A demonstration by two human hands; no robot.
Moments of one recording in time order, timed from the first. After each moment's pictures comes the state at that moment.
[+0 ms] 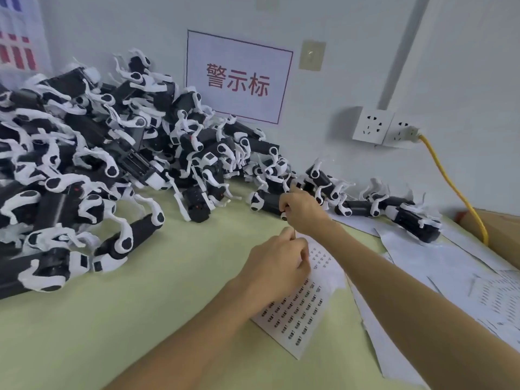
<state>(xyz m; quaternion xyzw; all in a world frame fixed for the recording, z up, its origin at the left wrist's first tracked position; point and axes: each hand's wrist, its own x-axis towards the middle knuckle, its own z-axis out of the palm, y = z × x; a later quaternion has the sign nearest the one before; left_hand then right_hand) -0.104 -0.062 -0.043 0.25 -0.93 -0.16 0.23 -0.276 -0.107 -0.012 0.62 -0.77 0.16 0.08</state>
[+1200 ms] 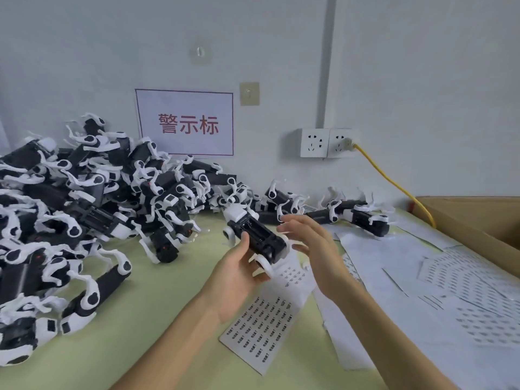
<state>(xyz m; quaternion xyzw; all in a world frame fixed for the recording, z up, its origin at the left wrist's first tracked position) -0.099 -0.050 -0.011 0.09 -0.48 -0.84 0.23 -0.240 0.051 0.012 0.40 -0.57 0.68 -0.23</state>
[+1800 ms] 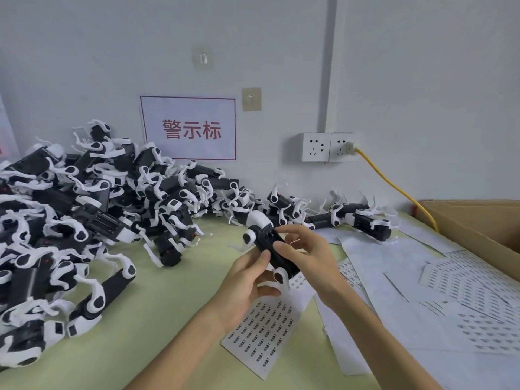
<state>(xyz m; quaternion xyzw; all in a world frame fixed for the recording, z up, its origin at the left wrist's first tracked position) -0.099 -0.039 -0.017 0.09 -0.62 -0.74 0.26 -0.235 0.050 0.005 0.46 -0.60 0.64 -0.16</state>
